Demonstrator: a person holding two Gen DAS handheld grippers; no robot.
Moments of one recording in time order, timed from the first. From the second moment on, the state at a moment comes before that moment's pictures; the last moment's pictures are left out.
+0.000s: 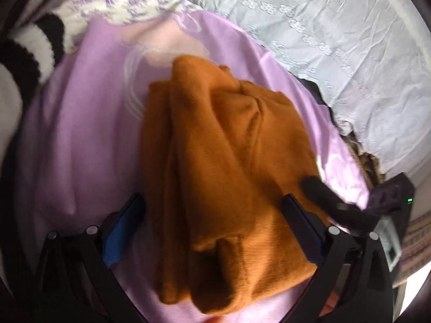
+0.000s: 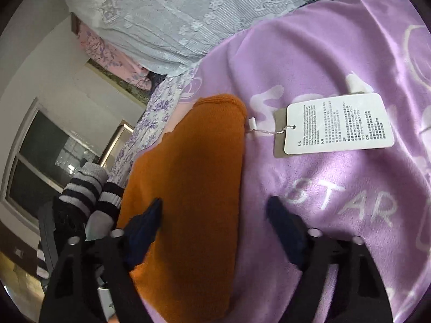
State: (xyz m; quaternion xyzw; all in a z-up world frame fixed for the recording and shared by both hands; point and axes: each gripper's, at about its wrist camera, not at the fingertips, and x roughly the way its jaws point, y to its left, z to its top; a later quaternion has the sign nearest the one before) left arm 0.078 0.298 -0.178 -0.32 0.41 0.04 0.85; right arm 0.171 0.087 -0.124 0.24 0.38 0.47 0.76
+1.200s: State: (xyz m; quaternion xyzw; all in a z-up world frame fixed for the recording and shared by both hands) left arm -0.073 0.289 0.037 -0.11 0.21 0.13 0.96; right arm 0.028 0.095 0.070 0.22 0.22 0.61 0.73
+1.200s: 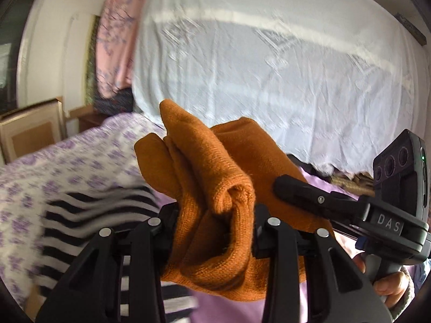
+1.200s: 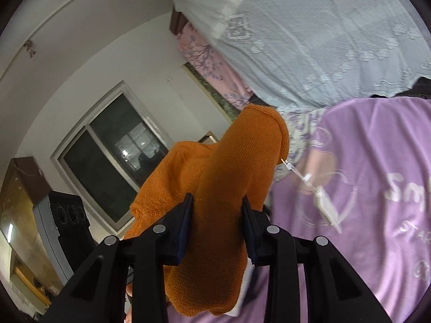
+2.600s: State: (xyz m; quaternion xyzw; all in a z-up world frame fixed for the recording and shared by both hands) left arm -0.181 0.278 0.016 -0.04 0.21 0.39 0.89; right arm -0.077 0.103 0.046 0.10 0.16 0.52 0.83
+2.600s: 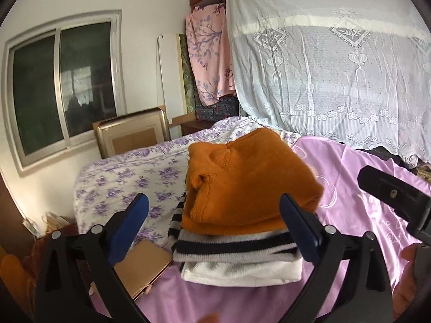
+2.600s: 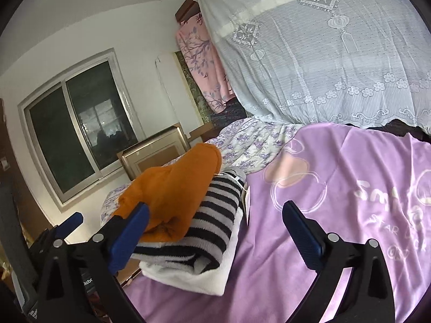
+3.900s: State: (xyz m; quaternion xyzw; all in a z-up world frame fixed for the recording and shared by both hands) left arm -0.228 0.251 0.043 -0.06 0.25 0.47 0.85; right arm -0.129 0.080 0.061 -0.01 0.19 0.53 0.83
